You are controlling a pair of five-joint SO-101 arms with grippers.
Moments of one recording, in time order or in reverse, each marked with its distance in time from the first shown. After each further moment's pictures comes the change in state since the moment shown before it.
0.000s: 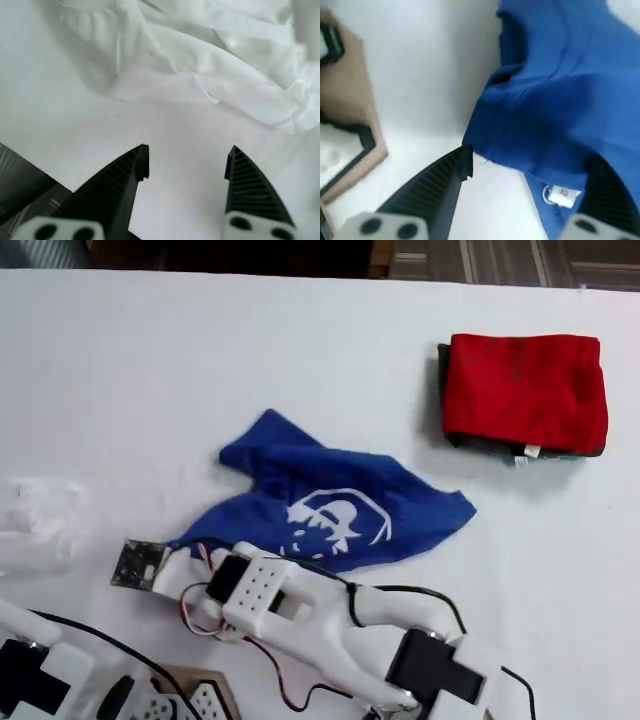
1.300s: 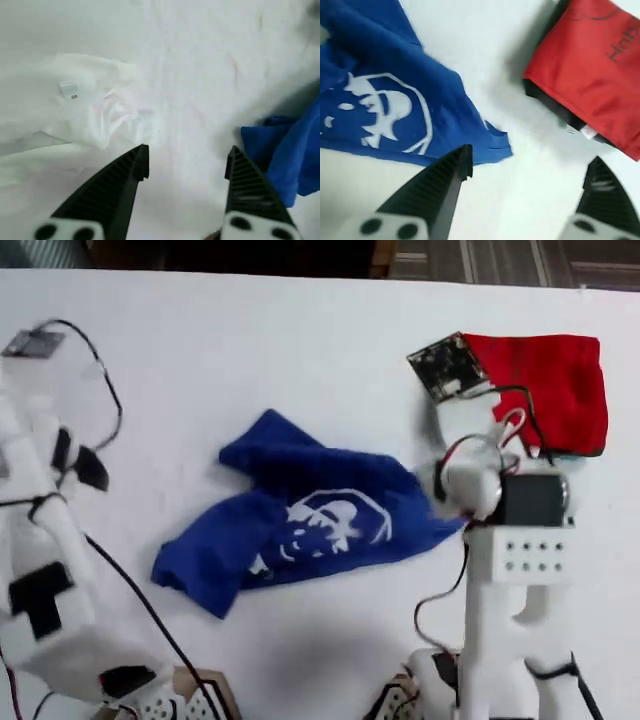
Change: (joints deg) left arm 37.6 11.3 -10.2 11.7 4.1; right arm 61.2 -38.4 -13.9 31.9 10.4
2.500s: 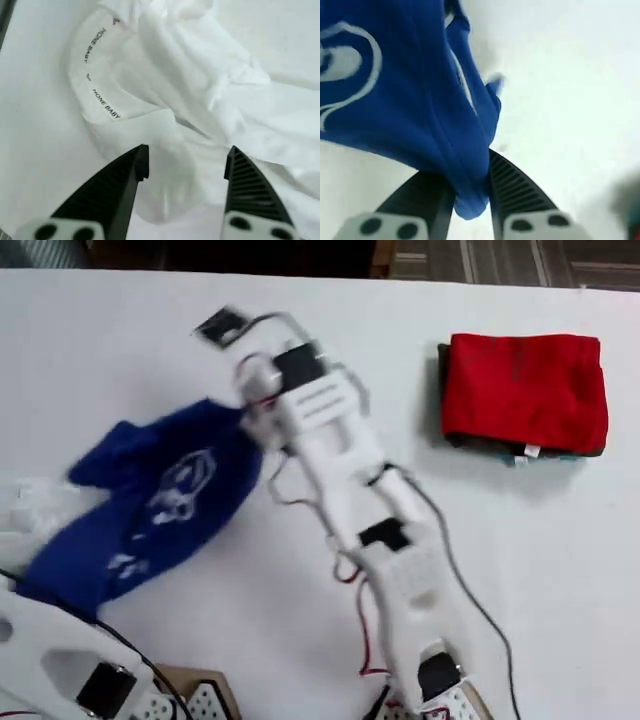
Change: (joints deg) left arm -32.8 60.0 -86.2 5.0 -6.3; right arm -24.9 73.1 -70.9 13.6 -6.9
